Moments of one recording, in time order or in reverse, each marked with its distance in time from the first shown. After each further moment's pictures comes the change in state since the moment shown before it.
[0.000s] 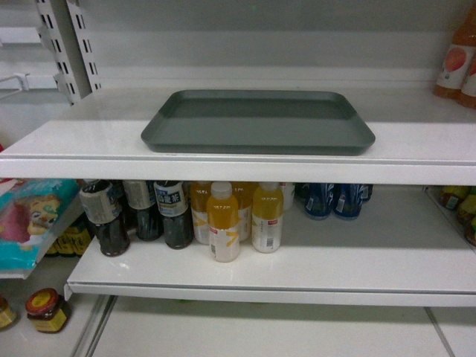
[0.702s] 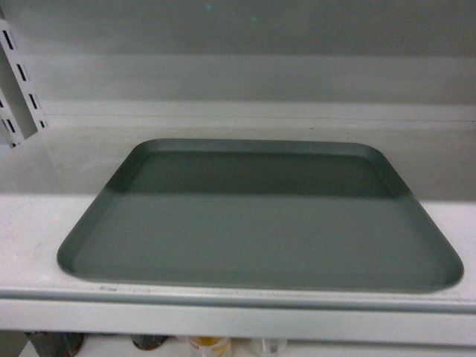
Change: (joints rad) left arm 0.000 0.000 0.000 0.000 0.000 0.000; right arm 0.000 0.000 0.000 -0.001 0.000 0.000
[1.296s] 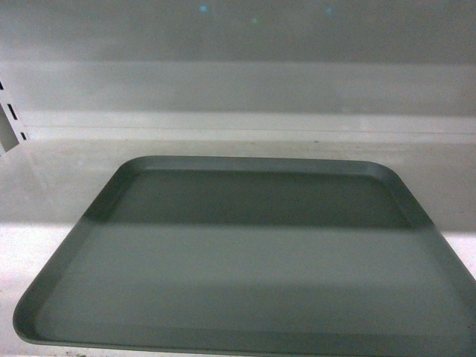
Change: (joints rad) left arm 0.000 0.000 0.000 -0.002 0.000 0.000; right arm 0.000 0.000 0.000 0.001 0.000 0.000
